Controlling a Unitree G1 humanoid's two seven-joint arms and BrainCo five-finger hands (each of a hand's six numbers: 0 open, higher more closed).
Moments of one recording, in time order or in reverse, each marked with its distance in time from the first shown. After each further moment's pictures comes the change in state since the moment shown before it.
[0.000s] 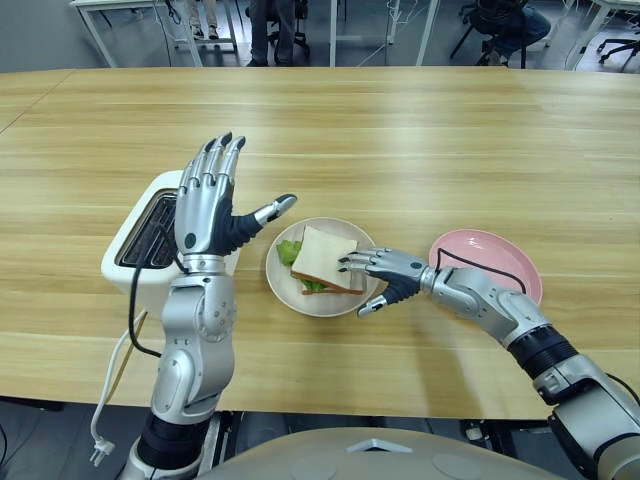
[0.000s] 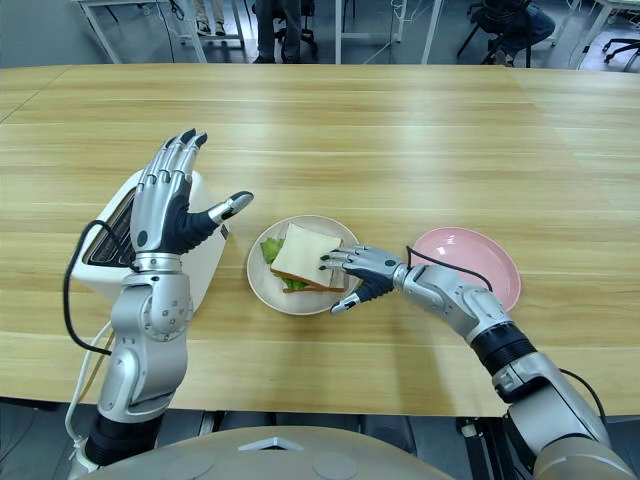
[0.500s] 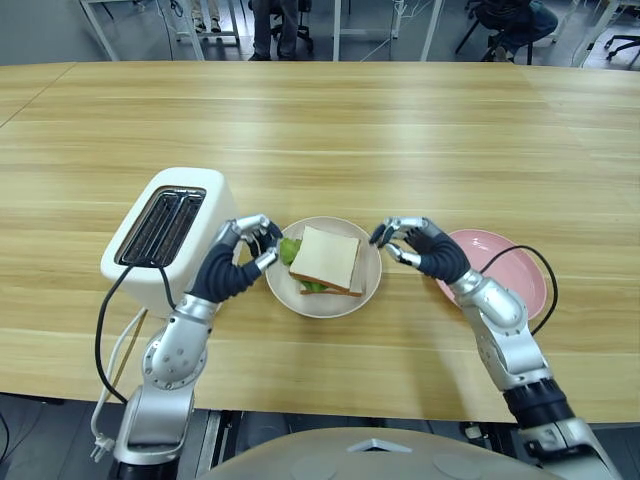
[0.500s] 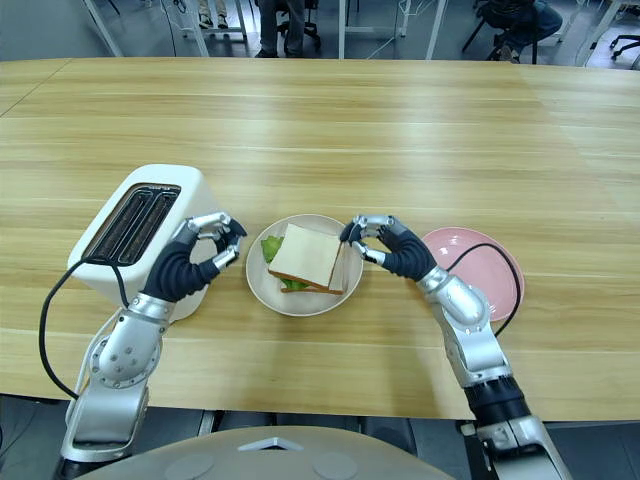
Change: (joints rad) left arm 0.255 0.114 0.102 0.093 -0.741 -0.489 -0.259; right arm 0.330 0.152 -0.277 -0.373 1.048 0.231 0.356
